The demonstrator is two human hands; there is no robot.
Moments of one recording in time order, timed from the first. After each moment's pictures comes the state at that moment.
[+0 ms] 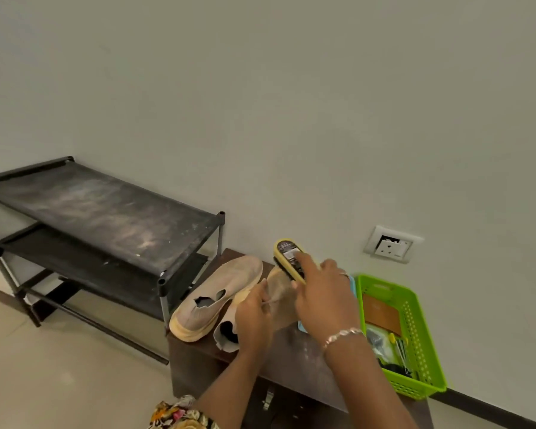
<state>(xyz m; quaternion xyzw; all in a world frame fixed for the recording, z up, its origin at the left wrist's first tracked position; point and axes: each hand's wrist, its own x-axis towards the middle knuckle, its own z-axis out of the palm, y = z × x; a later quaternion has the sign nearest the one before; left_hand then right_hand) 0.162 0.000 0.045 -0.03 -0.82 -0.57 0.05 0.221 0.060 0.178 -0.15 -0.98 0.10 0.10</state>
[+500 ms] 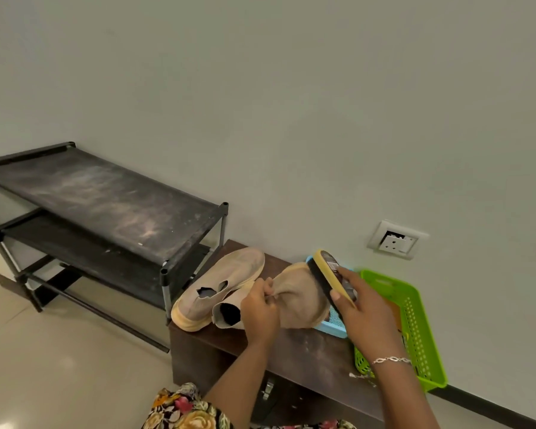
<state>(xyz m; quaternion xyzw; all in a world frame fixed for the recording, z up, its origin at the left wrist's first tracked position) 0.161 0.008 0.039 0.00 -0.78 -0.62 0.04 0.249 0.104 0.156 -0.21 -0.92 0.30 0.12</state>
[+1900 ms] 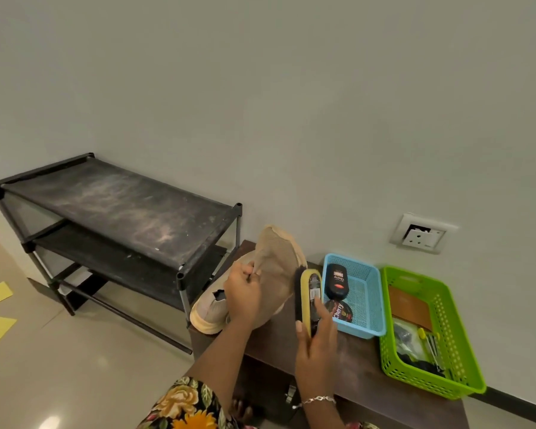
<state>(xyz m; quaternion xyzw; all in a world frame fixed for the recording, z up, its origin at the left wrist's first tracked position) 0.115 -0.036 0.053 0.05 -0.79 -0.61 0.06 0.228 0.044 0.024 -0.20 -0.84 0.43 0.27</state>
